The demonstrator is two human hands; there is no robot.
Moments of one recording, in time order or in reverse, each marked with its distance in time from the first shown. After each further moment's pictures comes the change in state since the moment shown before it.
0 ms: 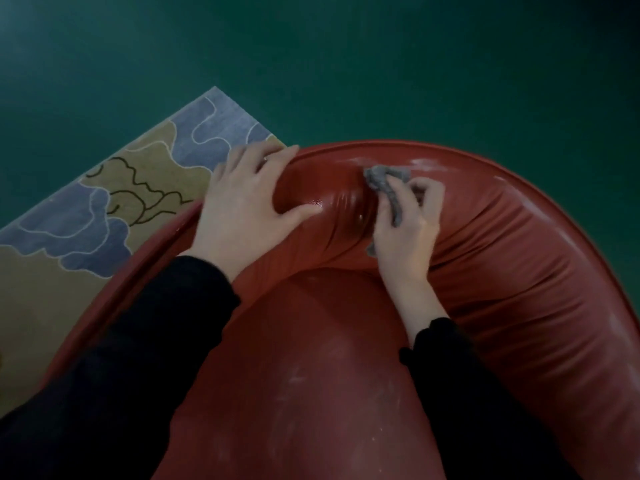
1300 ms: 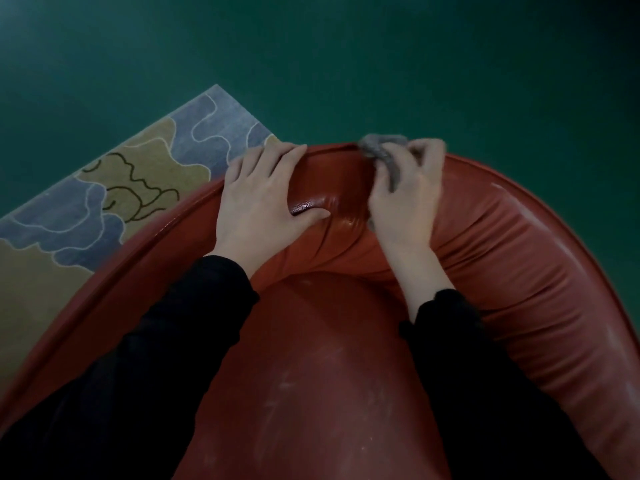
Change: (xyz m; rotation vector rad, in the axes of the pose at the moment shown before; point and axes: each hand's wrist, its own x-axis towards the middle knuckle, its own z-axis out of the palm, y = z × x) left_hand 0.013 0.013 0.037 0.092 0.107 0.023; right_hand 0.051 -0.009 0.005 -0.011 -0.063 -0.040
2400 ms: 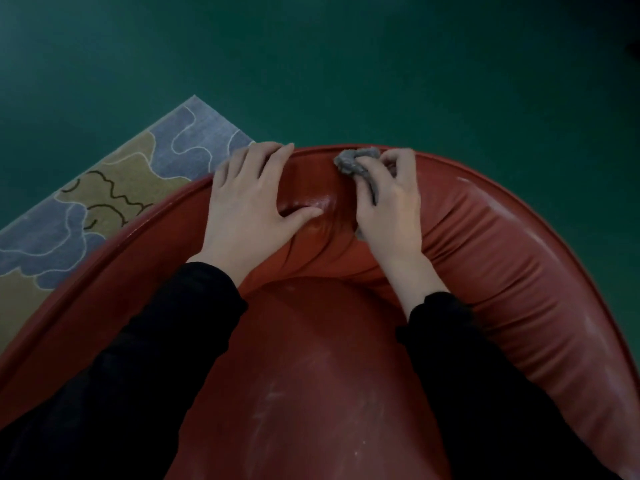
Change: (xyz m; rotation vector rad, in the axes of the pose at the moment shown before) left_hand 0.014 0.030 0.005 -0.026 -0.031 0.014; right_hand -0.004 0.038 -0.013 0.000 -0.085 -0.063
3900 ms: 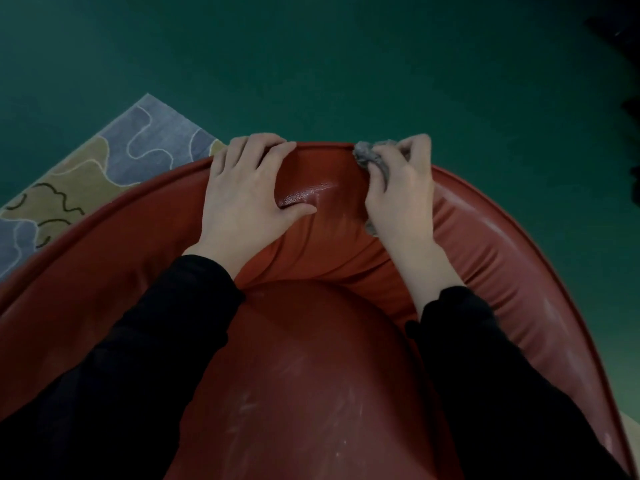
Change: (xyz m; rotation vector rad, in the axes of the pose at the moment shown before) left_hand 0.038 0.039 0.040 -0.039 -0.027 0.127; right_hand 0.019 0.054 -0.039 -0.131 -0.007 0.170
